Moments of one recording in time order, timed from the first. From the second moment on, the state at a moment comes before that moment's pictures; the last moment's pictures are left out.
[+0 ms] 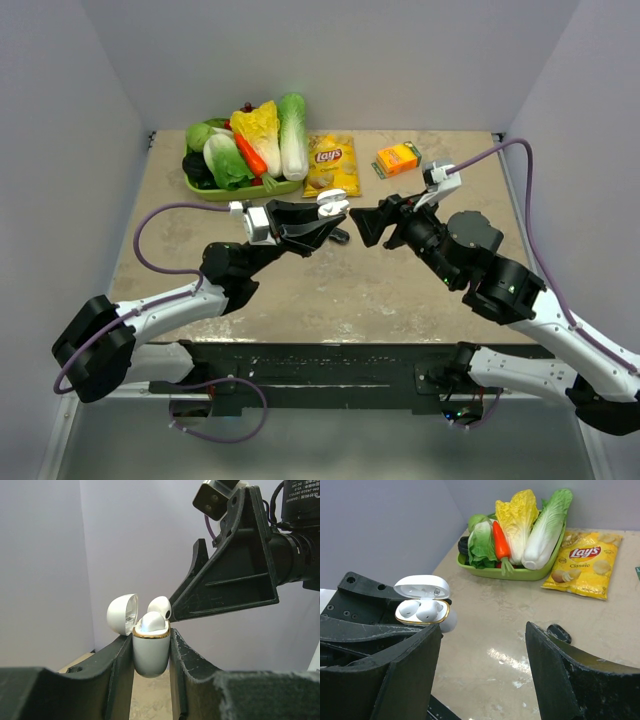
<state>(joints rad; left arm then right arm) -0.81 1.24 0.62 1.30 0.32 -0.23 0.96 0.89 1.17 -0.33 0.39 0.41</state>
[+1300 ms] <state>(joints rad) -0.80 1.25 0.62 1.30 0.33 -0.26 0.97 0.96 1.21 -0.27 0.33 0.39</state>
